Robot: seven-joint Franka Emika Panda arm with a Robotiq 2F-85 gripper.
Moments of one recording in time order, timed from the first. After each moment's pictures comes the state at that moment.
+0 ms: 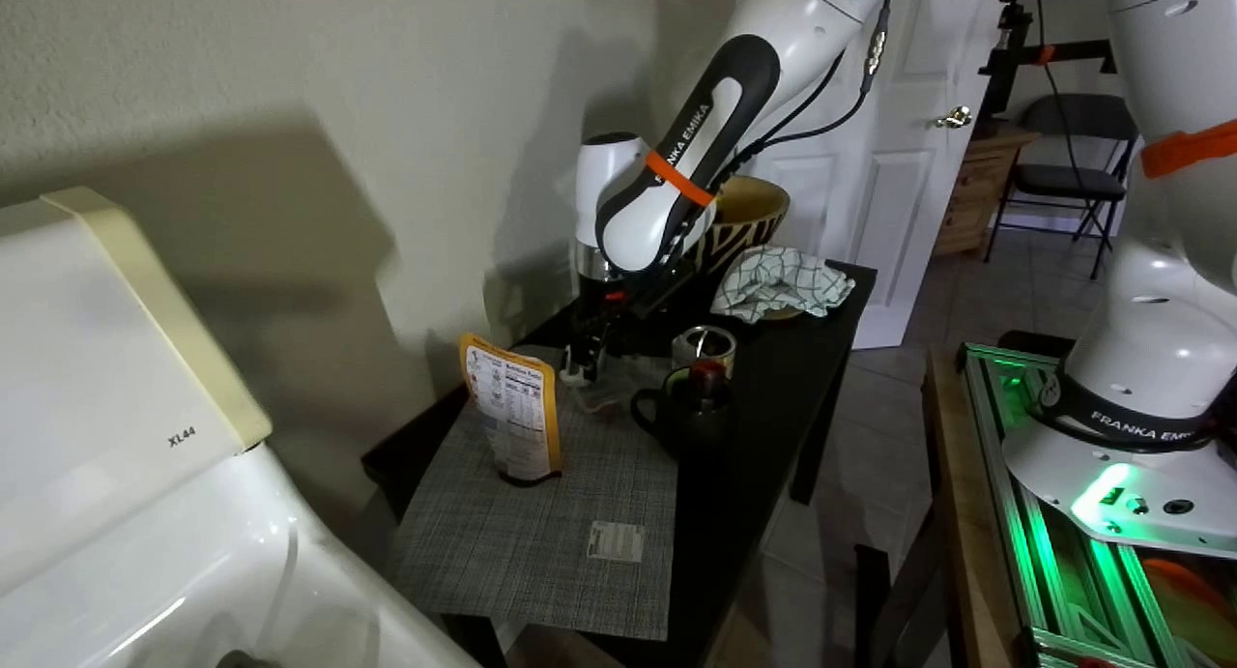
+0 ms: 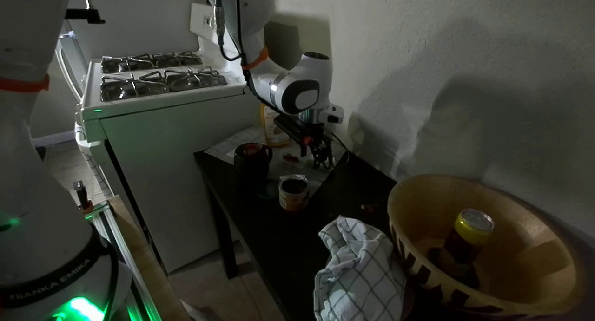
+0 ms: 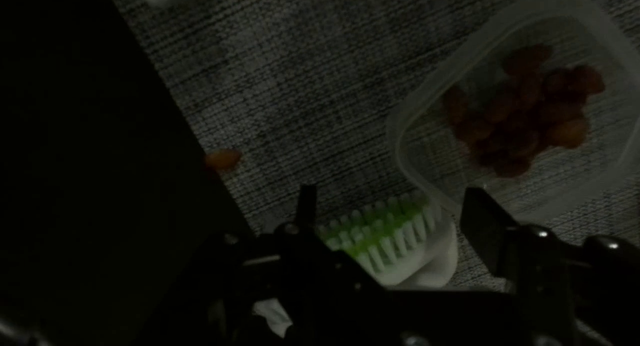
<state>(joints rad) -0.02 0.53 0.03 -2.07 0.07 2.68 0.08</state>
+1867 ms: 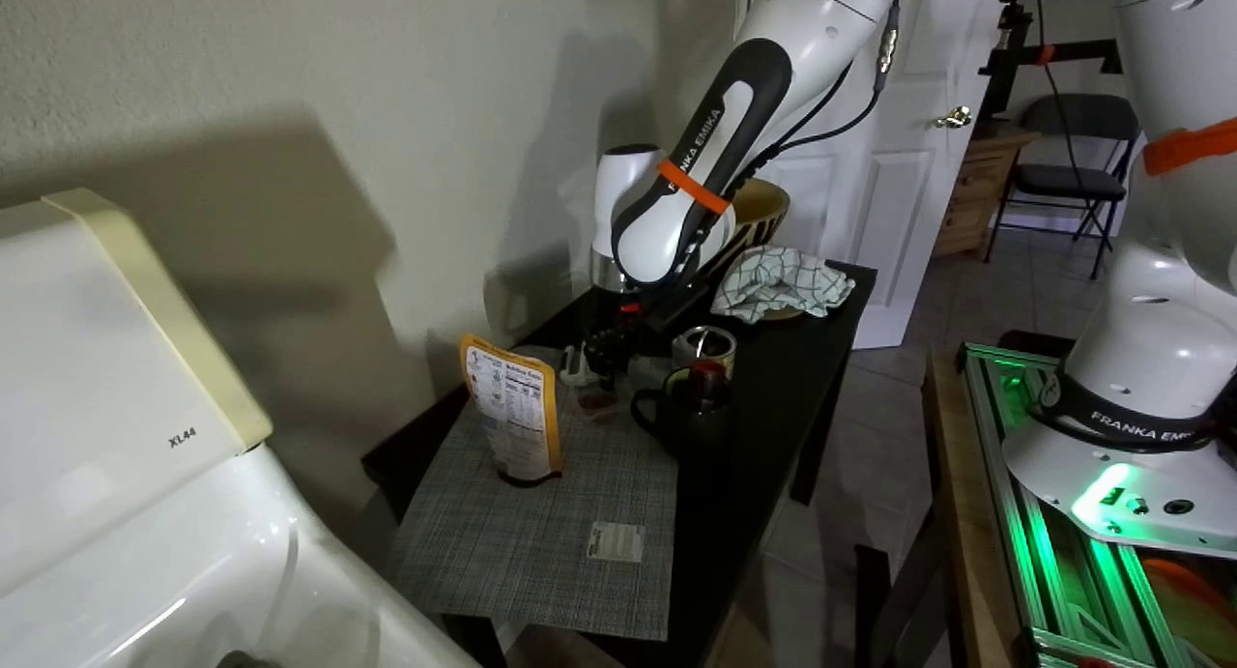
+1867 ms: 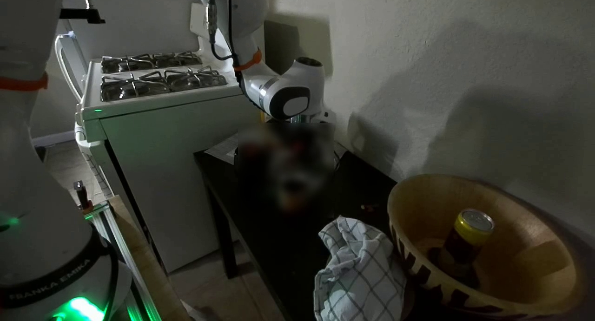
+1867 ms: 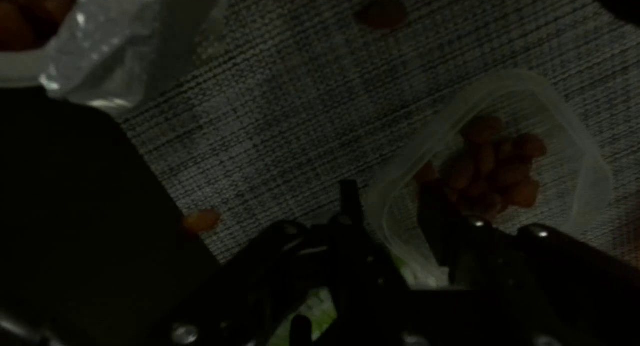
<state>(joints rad) -0.03 0.51 0.07 -2.16 0.14 2.76 0.05</state>
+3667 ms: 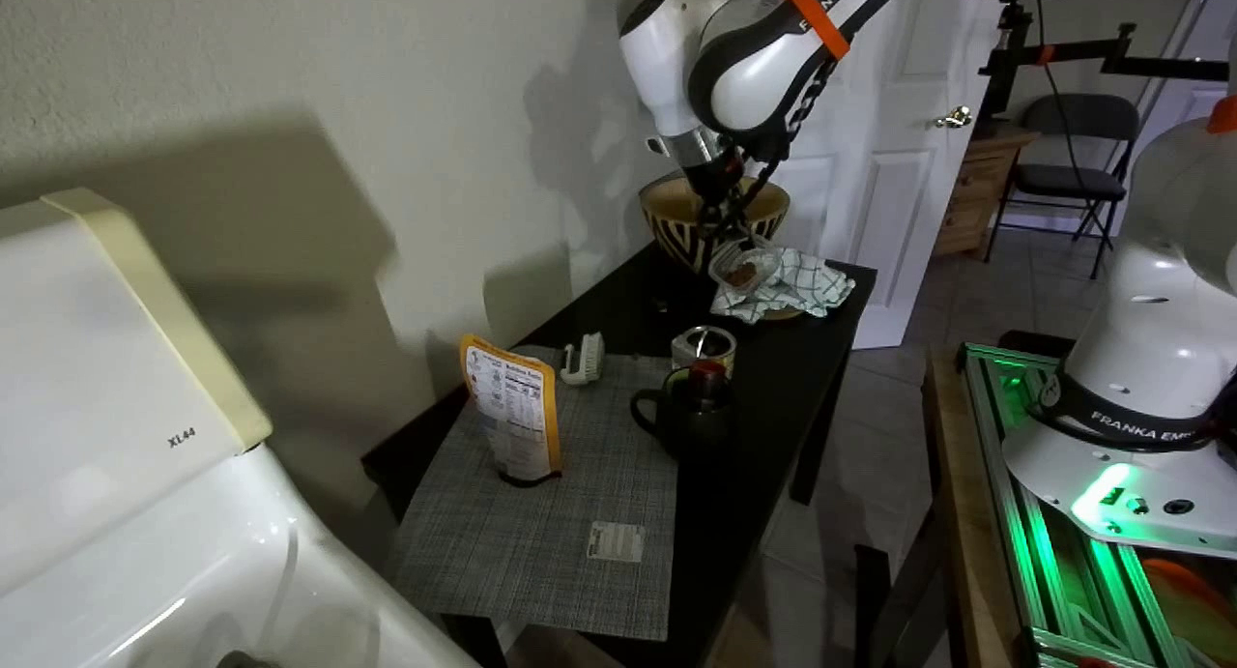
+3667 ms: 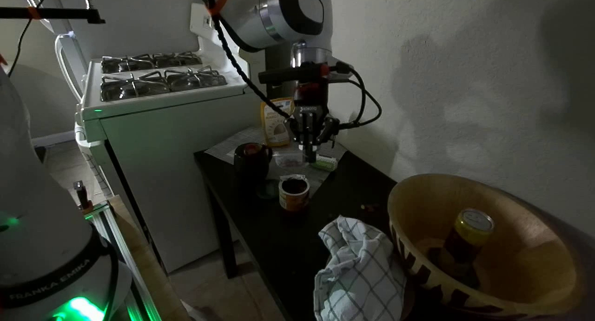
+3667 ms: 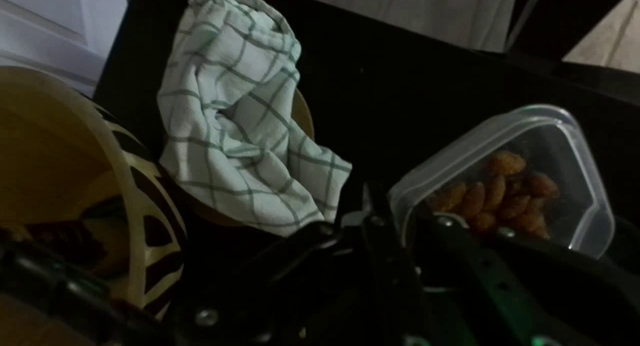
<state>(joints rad) -0.04 0.03 -0.06 -2.26 -0.45 1.96 -0.07</state>
